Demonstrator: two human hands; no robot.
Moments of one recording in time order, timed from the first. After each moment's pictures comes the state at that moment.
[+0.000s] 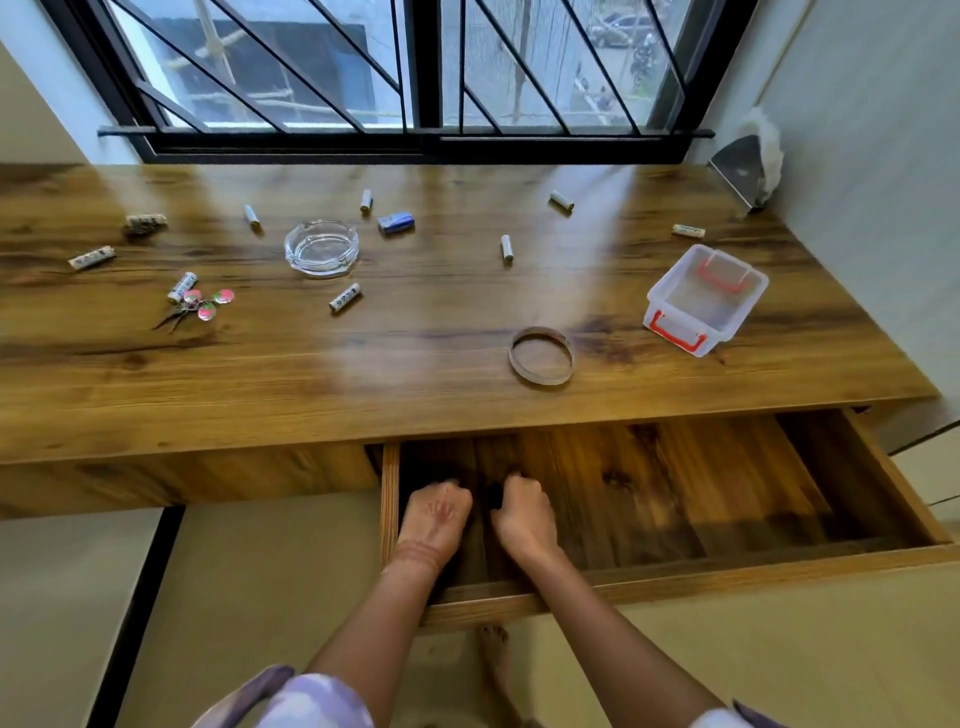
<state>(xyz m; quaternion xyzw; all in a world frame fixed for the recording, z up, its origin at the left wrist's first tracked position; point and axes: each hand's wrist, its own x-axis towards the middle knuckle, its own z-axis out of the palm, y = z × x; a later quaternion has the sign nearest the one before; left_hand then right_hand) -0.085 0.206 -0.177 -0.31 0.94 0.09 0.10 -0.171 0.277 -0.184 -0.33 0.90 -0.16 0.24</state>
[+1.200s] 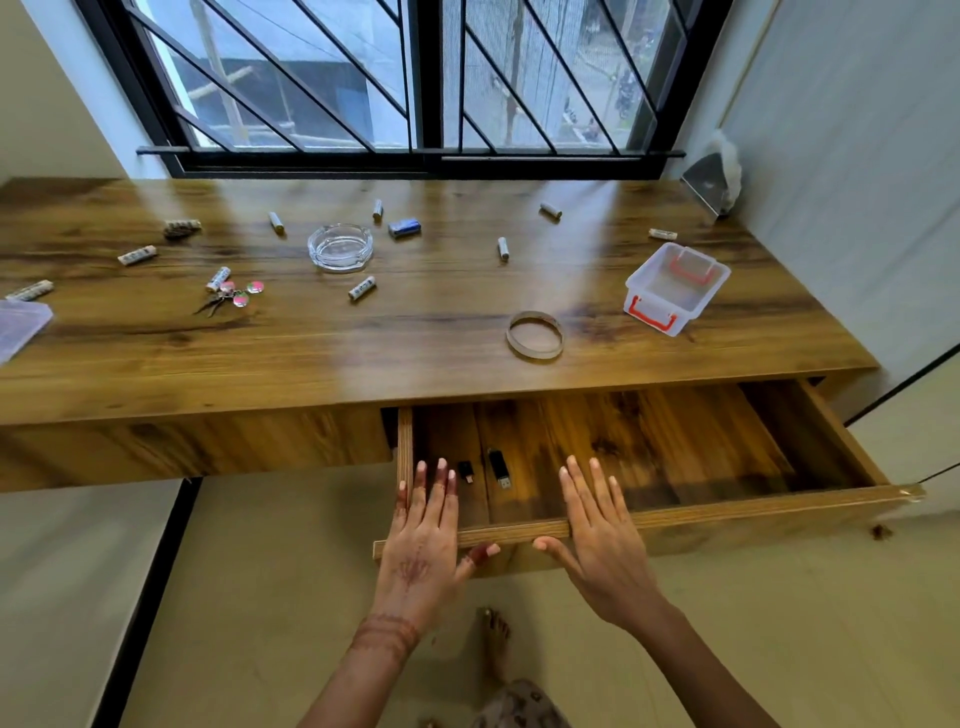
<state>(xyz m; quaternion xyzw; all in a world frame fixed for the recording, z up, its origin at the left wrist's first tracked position) 0.004 0.271 -0.176 -0.34 0.94 0.09 0.02 -0.159 0.413 -0.176 -0.51 0.86 -0.05 0.00</state>
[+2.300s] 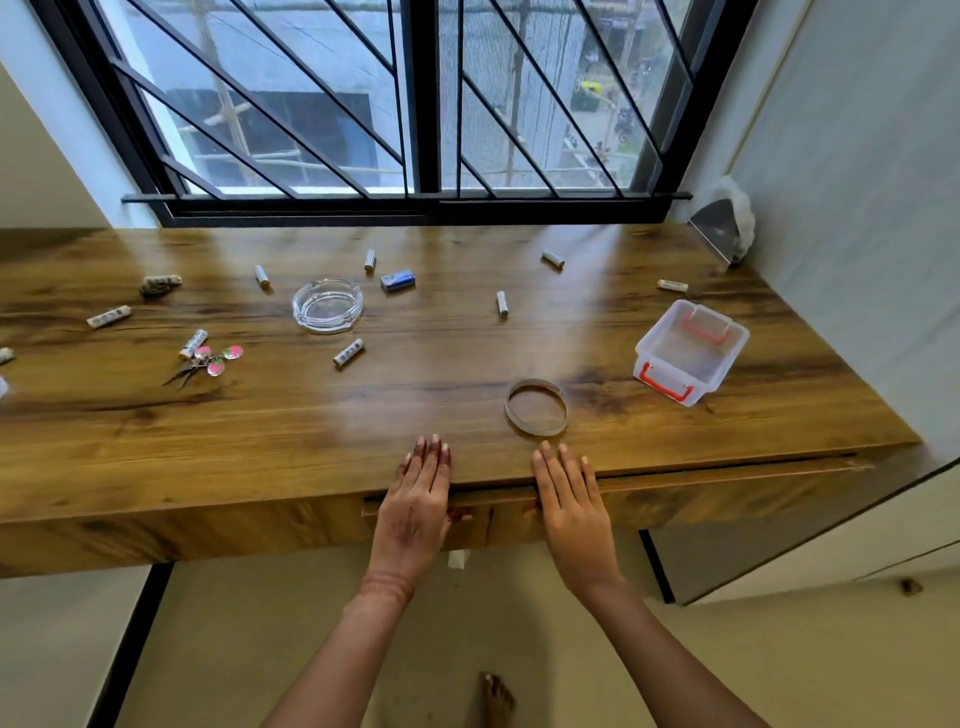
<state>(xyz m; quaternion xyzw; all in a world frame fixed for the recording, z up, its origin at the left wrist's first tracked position) -0.087 0.162 -0.166 -0.30 0.95 -0.04 -0.11 -0.235 0.299 -0.189 -0.54 0.81 -0.10 -0.20</state>
